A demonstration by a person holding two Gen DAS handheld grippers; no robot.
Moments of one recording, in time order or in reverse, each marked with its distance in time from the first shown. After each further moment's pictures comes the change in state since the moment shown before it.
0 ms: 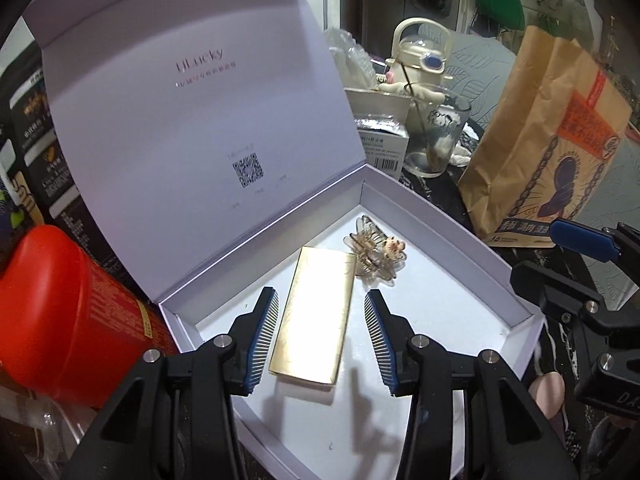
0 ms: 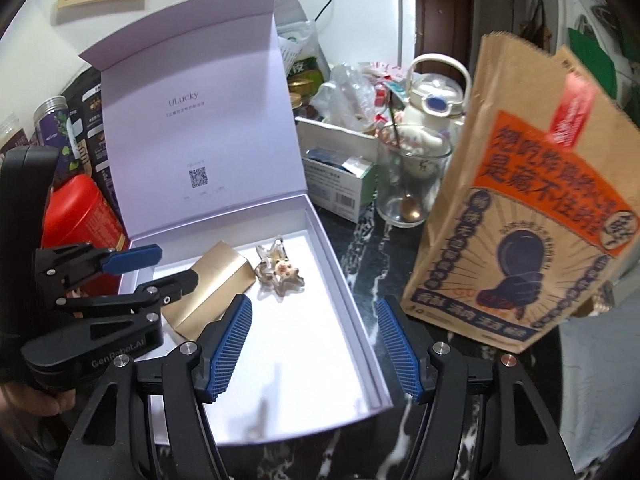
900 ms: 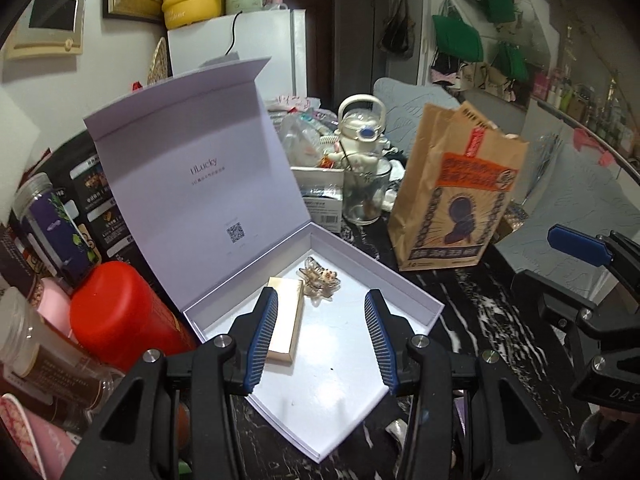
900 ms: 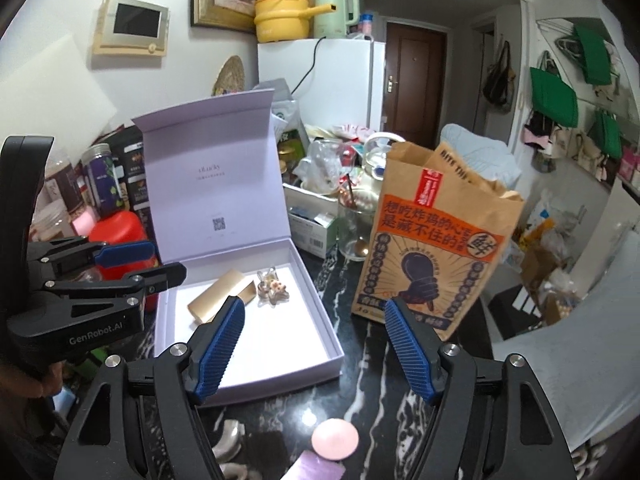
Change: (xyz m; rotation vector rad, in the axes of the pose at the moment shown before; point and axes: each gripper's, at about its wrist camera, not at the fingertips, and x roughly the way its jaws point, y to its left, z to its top) left arm -0.130 -0.029 -0.014 0.053 -0.174 -0.066; right arm -0.135 0.011 -0.024 0.004 -0.182 -0.093
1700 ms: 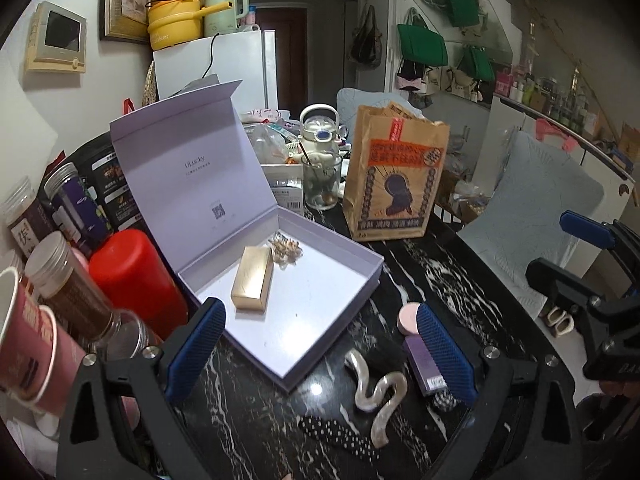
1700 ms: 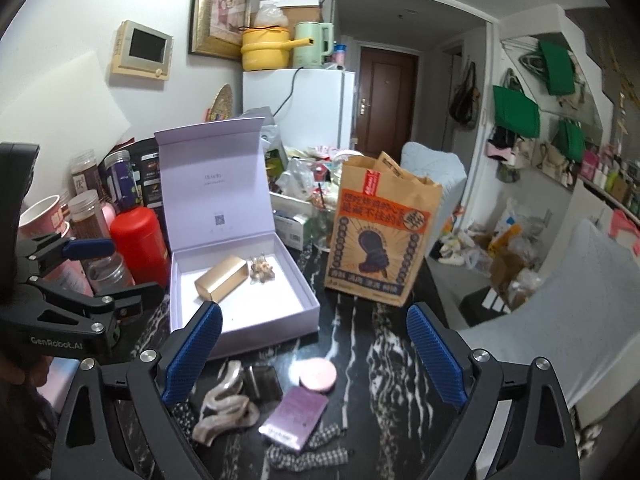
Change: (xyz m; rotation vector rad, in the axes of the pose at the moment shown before) left arm -0.086 -0.026 -0.059 0.057 -0.037 -0.073; right arm -0.106 0.011 -0.060 0.033 -0.088 -0.100
